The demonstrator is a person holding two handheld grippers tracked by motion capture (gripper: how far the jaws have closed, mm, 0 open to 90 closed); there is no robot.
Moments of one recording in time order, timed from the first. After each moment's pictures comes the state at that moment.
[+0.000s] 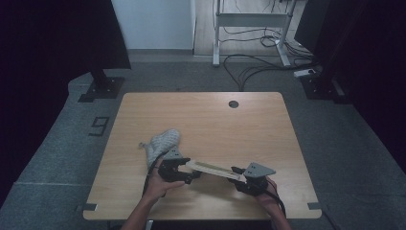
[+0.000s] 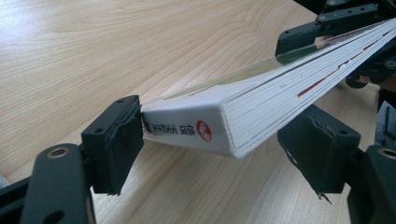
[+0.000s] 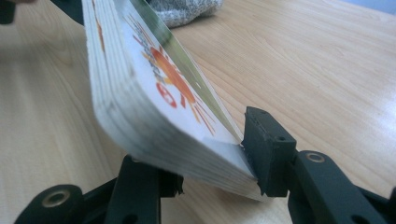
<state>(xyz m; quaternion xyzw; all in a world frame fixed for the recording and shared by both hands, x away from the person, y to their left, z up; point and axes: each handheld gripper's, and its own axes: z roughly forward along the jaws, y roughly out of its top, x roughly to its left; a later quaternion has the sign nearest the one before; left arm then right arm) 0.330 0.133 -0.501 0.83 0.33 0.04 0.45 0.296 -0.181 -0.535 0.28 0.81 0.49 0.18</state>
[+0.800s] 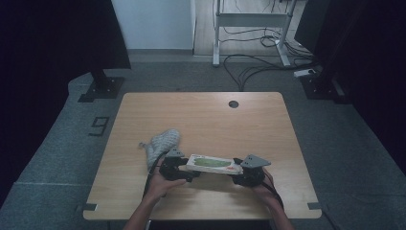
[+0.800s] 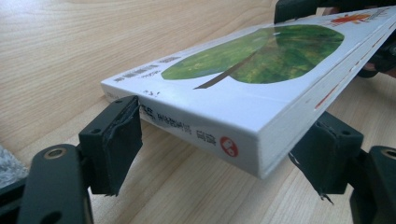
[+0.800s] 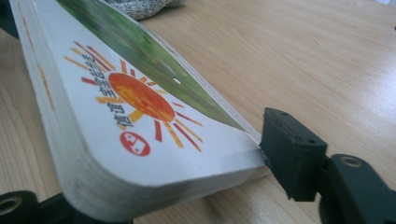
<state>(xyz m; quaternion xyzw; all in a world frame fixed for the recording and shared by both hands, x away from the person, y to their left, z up) 0.338 0.130 -0.510 0.83 0.37 0.03 0.42 0.324 -0.177 -0.541 0.31 0.80 0.47 0.19</state>
